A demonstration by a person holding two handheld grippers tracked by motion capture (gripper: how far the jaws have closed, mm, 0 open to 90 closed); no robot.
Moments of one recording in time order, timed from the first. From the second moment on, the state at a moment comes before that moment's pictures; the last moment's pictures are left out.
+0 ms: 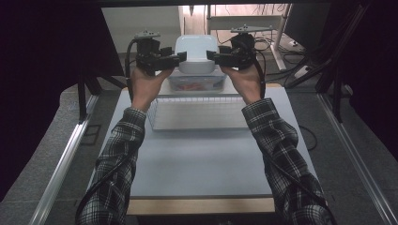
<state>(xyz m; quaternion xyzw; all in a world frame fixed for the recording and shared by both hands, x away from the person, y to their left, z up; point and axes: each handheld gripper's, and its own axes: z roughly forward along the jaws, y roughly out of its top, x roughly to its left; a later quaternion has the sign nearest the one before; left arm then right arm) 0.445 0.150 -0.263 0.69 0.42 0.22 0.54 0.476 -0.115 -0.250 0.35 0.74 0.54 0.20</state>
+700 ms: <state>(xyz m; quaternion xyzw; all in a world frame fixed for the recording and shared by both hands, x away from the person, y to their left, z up) 0.431 0.156 -0.260 0.70 0.40 0.21 0.56 0.462 -0.121 -0.247 0.33 0.75 0.55 0.19</state>
